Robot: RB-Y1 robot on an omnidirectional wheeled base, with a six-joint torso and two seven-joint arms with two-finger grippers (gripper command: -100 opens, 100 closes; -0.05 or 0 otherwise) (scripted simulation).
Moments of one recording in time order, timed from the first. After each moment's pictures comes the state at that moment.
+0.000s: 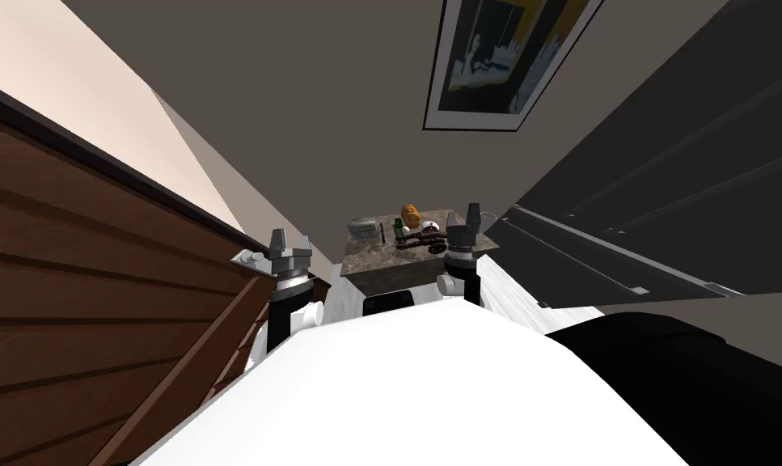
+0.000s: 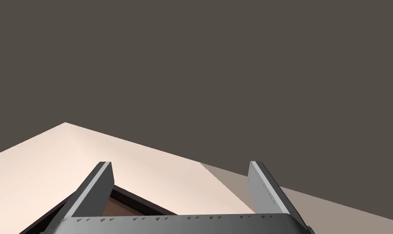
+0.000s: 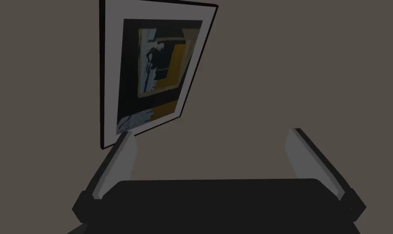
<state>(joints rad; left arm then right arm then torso) 0.55 0.04 0.04 -2.26 -0.10 -0.42 0.13 0.51 0.01 -0.01 -2.28 -0.02 -0.59 0.17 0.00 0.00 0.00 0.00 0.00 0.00</state>
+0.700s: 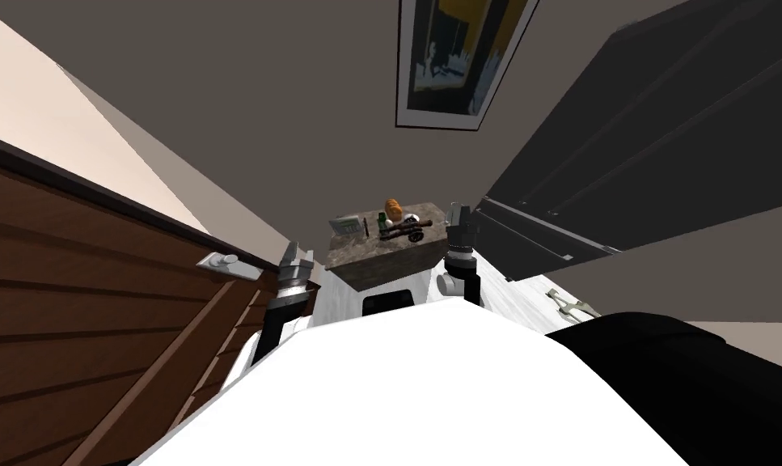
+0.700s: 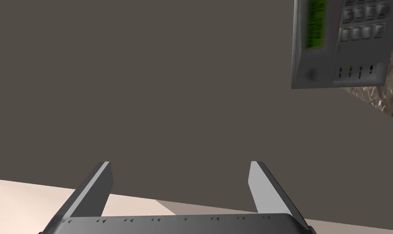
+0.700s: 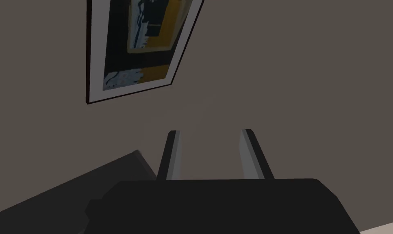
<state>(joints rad) 0.63 0.20 0.07 -2.18 -0.06 -0.34 0.17 0.51 0.01 -0.01 -2.28 -0.02 -0.59 0.17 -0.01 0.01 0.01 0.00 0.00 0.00</state>
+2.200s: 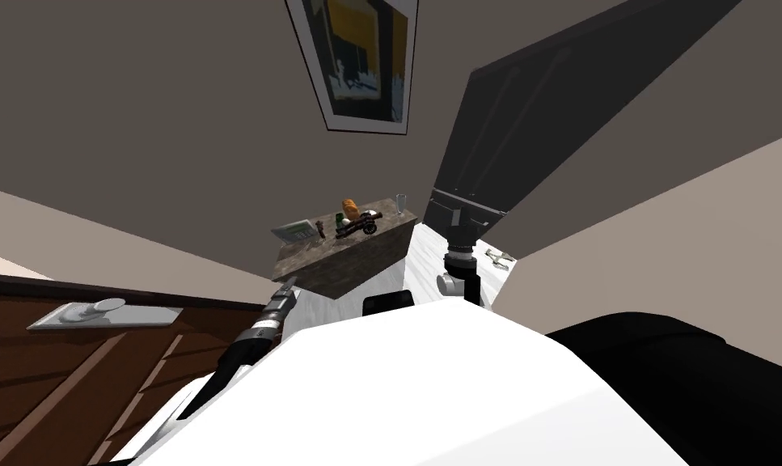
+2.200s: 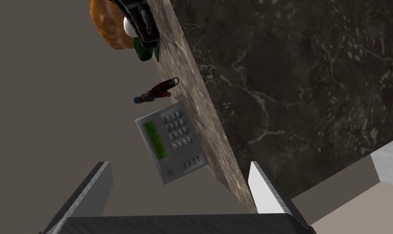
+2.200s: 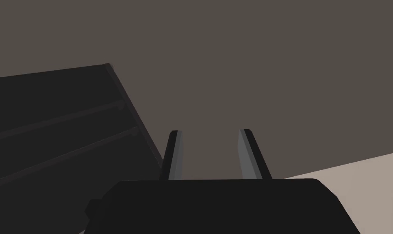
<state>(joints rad) 0.84 0.62 0.12 -1.95 0.04 -0.16 0.26 0.51 0.01 -0.01 -2.28 -0.02 -0.59 0.17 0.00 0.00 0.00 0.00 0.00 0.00</state>
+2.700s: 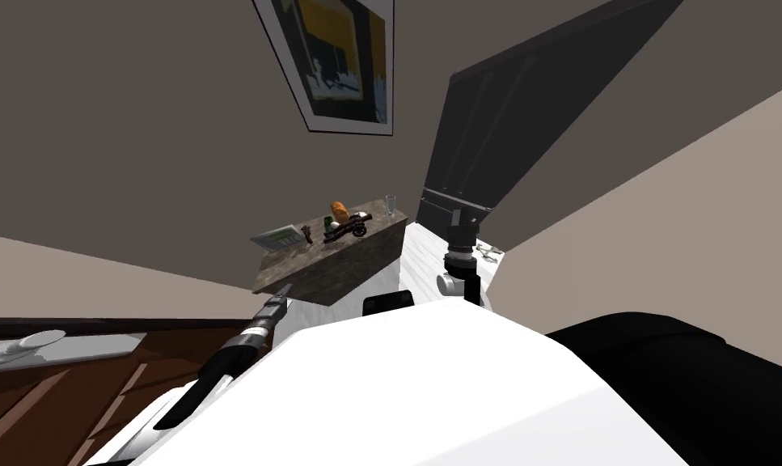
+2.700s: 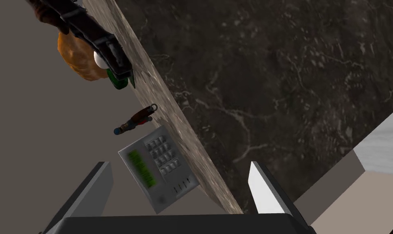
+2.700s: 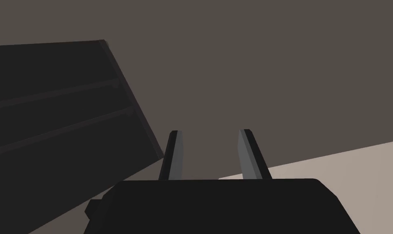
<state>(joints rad) 0.87 0.74 0.12 -1.89 0.06 -0.10 0.28 0.51 0.01 -0.01 -2.29 -0.02 -0.59 0.17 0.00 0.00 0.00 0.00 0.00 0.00</state>
